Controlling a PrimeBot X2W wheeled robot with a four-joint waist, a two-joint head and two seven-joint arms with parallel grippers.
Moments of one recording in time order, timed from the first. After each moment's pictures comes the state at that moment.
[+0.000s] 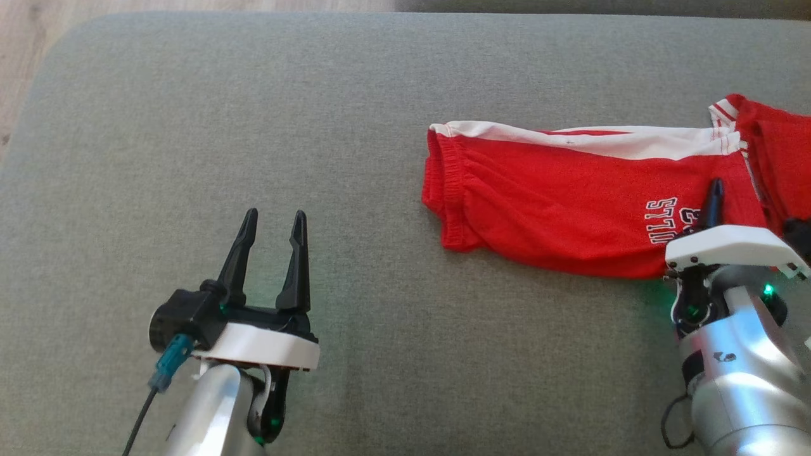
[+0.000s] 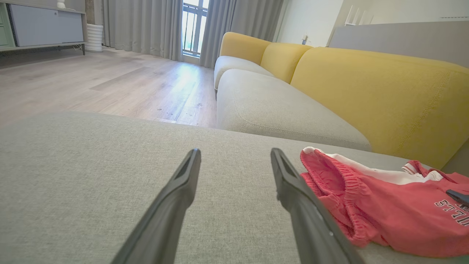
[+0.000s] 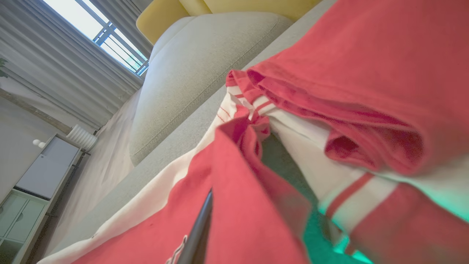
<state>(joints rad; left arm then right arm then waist) -0.24 0.04 -0.24 0.32 -0.32 -0.11 -0.25 -0.60 -0.07 -0.22 0.99 0.58 0.12 -0.26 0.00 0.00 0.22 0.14</state>
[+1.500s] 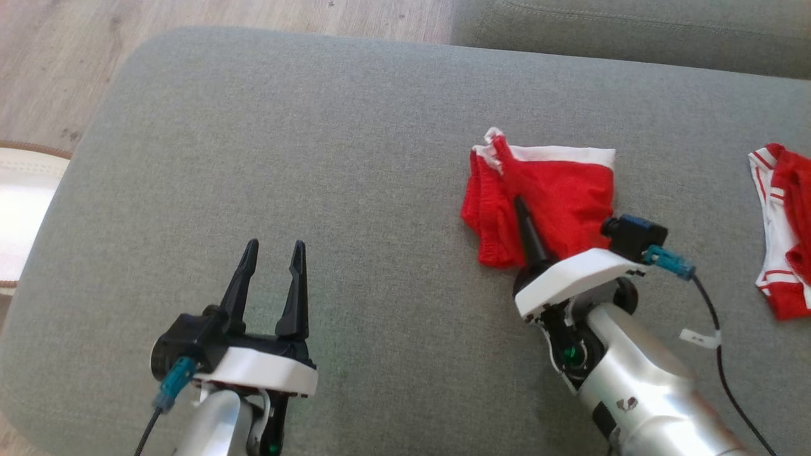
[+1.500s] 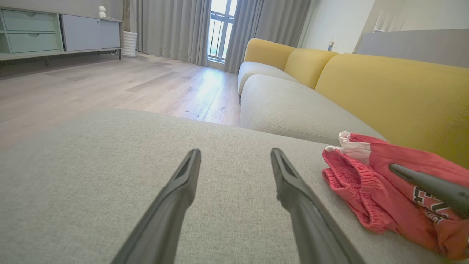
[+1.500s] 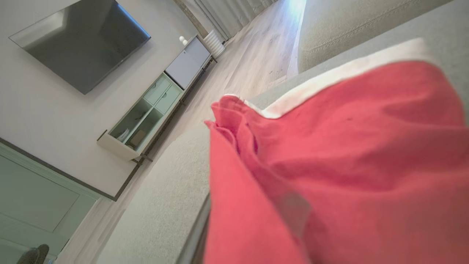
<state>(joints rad) -0.18 0.04 -0.23 0.35 -0.31 -0.11 -0.25 -0.52 -0.06 0.58 0.78 0.95 0.12 -0.26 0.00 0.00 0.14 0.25</state>
